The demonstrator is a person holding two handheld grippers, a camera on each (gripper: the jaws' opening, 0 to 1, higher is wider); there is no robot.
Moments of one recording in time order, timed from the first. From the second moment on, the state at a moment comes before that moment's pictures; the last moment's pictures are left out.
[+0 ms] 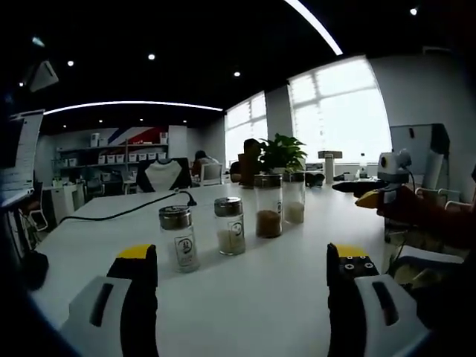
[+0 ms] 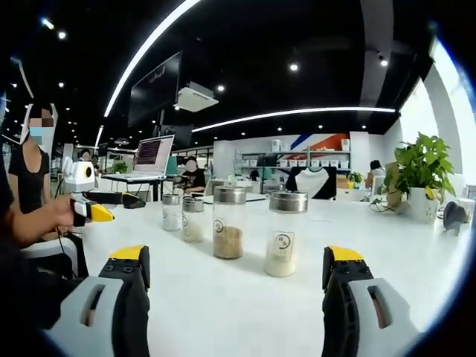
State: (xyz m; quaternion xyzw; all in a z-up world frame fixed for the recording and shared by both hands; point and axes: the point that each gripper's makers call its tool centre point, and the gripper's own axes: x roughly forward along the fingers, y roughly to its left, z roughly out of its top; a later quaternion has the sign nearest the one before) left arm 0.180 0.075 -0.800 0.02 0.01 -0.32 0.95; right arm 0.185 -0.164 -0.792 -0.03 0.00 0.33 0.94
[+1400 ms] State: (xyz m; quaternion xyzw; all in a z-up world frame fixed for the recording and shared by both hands) left arm 0.118 0.092 -0.793 0.02 -0.02 -0.26 0.96; right arm 0.128 -0.155 -0.803 -0.03 -0.01 0.28 0.96
